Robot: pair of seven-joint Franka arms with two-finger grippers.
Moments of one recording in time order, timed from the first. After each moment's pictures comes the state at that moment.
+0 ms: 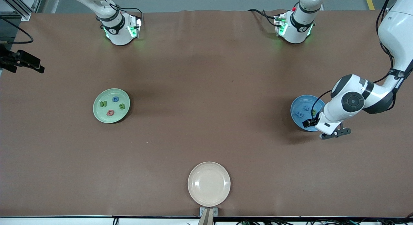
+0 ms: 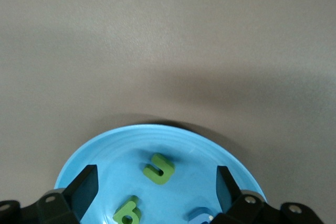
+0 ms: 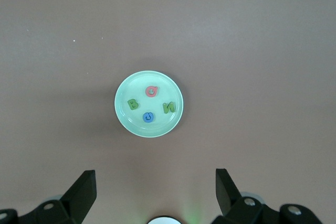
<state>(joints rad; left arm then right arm) 0.85 0.73 -0.95 -1.98 0.88 2.19 -0.81 0.00 -0.06 -0.10 -1.61 0.01 1.47 -0.05</state>
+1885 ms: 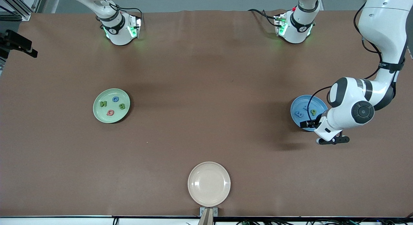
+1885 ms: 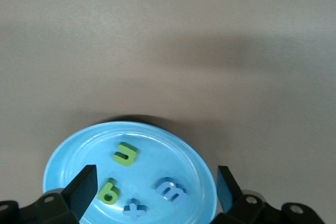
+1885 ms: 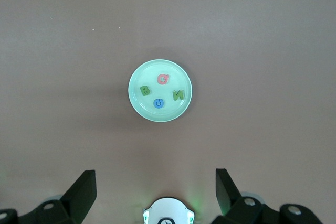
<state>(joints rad) 0.20 0.49 -0.30 -1.85 0.16 2.18 -0.25 0.00 -0.06 -0.08 -1.47 0.04 1.32 -0.06</state>
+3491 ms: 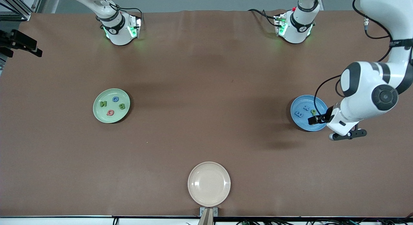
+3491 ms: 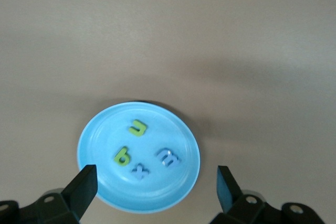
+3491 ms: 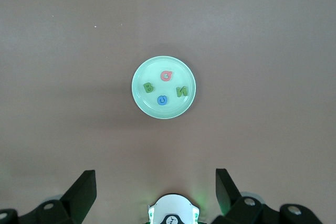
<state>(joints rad) 0.01 0.28 -0.10 -1.83 0.04 2.04 -0.24 0.01 -0.06 -0.07 -1.47 0.04 1.30 -0.03</state>
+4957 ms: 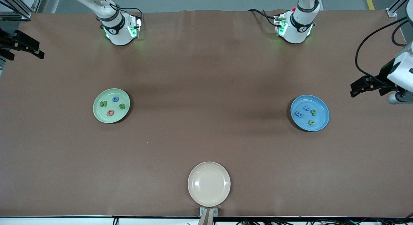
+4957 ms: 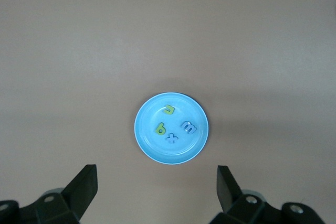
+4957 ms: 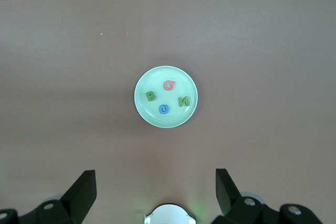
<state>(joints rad) 0.07 0.04 -0.10 -1.61 0.04 1.69 -0.07 0.02 -0.06 -0.05 -1.47 0.04 1.34 -0.05</state>
